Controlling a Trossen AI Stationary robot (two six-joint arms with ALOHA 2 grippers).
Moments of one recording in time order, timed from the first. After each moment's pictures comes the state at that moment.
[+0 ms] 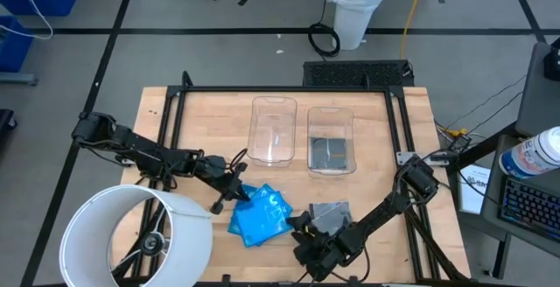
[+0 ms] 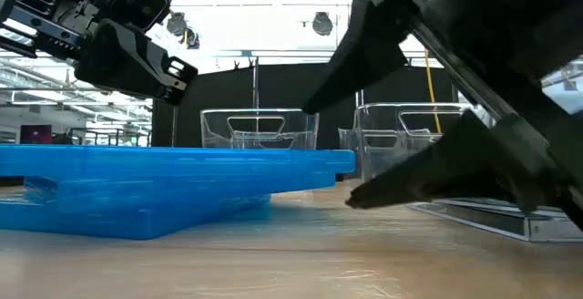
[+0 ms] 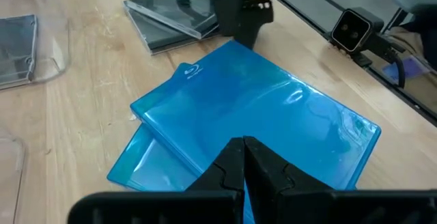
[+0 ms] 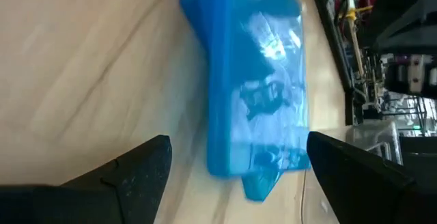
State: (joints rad) left arm -0.19 1.31 0.43 0.36 0.29 0.08; right arm 0.70 2.13 1.30 -0.13 0.91 -0.30
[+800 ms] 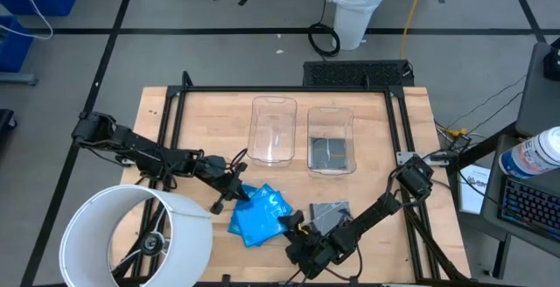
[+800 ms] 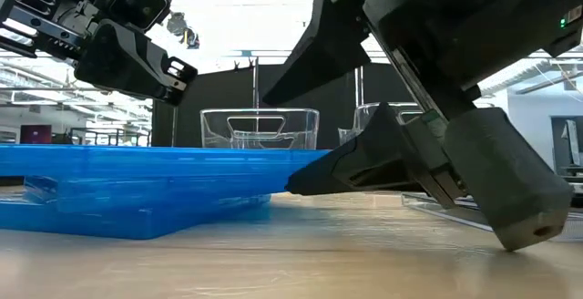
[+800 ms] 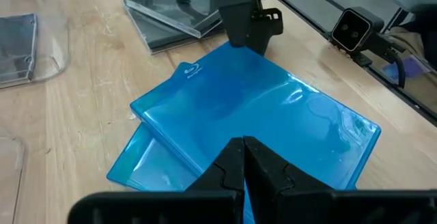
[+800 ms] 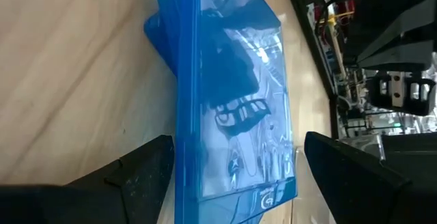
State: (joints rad) left arm -0.19 1.31 0.43 0.36 0.29 0.08; right arm 0.66 2.20 1.34 -0.02 0.94 -0.38
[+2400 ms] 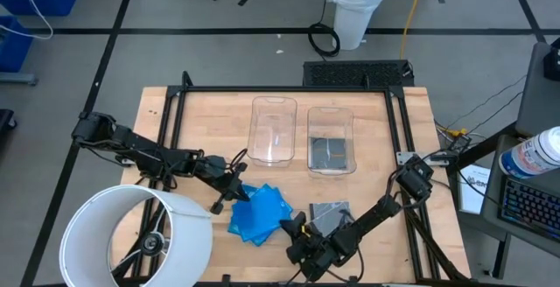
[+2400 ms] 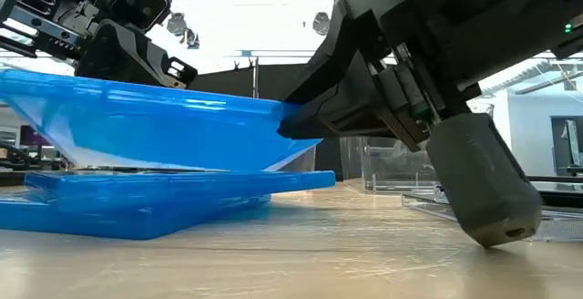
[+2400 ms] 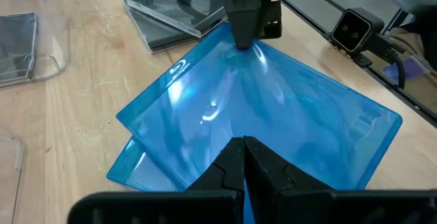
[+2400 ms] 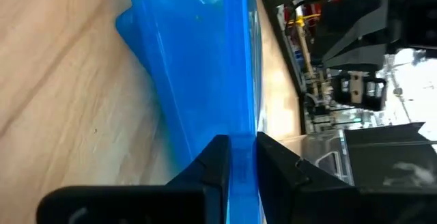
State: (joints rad) left arm -0.19 1.31 0.43 0.36 0.29 0.08; right arm 0.68 2.21 1.33 0.01 1.07 -0.43
